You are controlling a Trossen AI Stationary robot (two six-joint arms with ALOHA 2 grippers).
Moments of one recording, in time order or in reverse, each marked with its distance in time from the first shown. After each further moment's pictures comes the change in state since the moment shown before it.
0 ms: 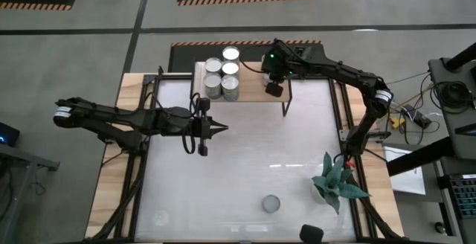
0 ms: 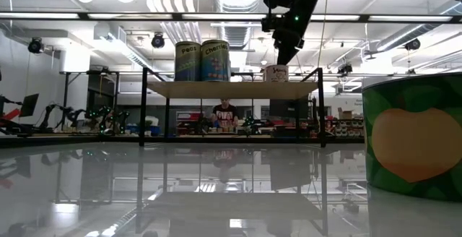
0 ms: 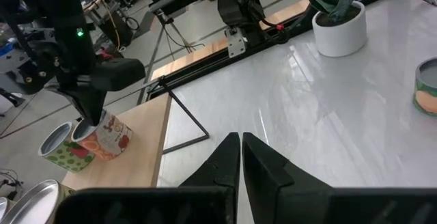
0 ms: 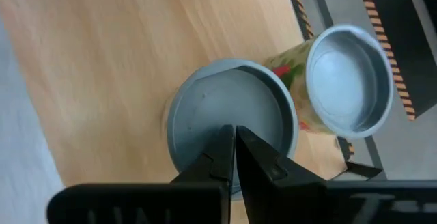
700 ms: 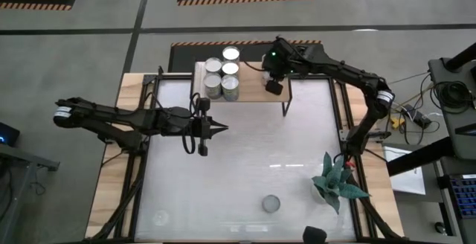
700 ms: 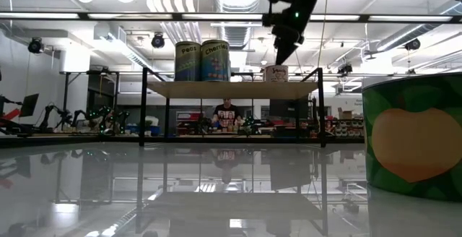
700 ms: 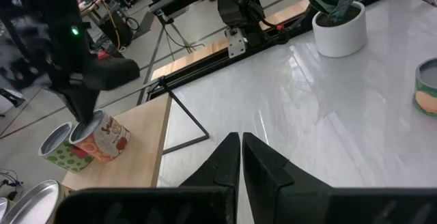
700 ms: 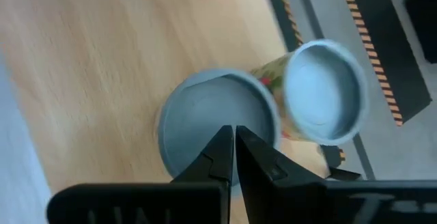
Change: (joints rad) left arm 0.000 0.000 0.000 0.001 0.000 0.000; right arm -0.004 -0.012 0.004 0.030 0.018 -0.019
